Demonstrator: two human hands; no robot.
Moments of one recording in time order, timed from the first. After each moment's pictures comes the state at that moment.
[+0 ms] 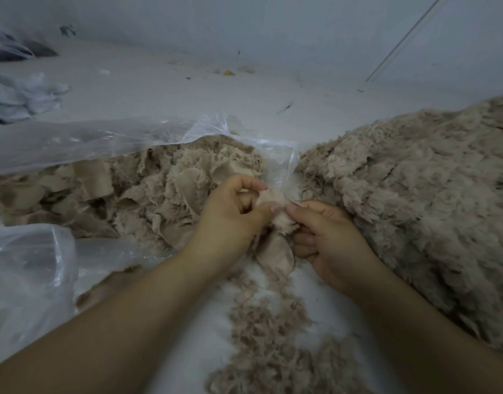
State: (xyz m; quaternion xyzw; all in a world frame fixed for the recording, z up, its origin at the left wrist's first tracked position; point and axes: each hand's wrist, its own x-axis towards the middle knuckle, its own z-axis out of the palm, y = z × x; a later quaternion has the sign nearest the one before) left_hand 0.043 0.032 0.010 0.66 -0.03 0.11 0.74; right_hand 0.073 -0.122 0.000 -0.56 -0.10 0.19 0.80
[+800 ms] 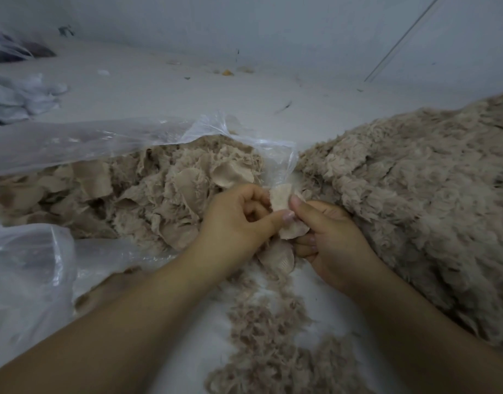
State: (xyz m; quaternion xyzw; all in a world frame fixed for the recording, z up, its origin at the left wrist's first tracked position) left_hand 0.038 0.030 0.007 0.75 -0.04 0.12 0.65; right_hand 0.067 -0.122 0.007 -0.56 -0.13 0.19 0.79
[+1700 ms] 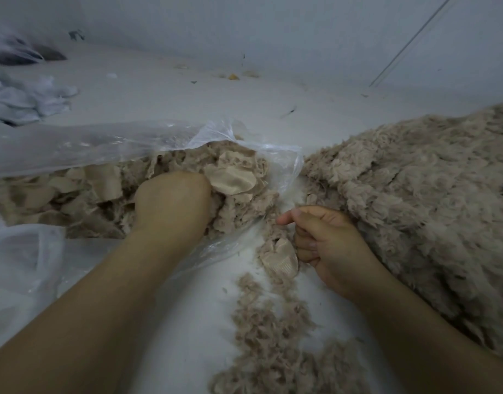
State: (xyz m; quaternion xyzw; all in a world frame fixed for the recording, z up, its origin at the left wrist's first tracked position) left_hand 0.045 0.088 0.039 0.97 0.12 0.18 -0.13; right_hand 0.075 -0.122 -0.007 -0.62 -0.09 0.17 0.76
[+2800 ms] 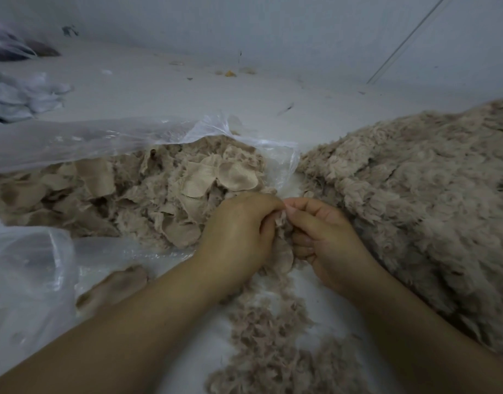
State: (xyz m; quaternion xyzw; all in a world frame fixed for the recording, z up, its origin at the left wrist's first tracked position) left_hand 0.032 0.030 0.016 0.89 -0.16 0.27 0.32; right_hand 0.071 -0.118 0.001 -0.61 -0.09 0.17 0.77
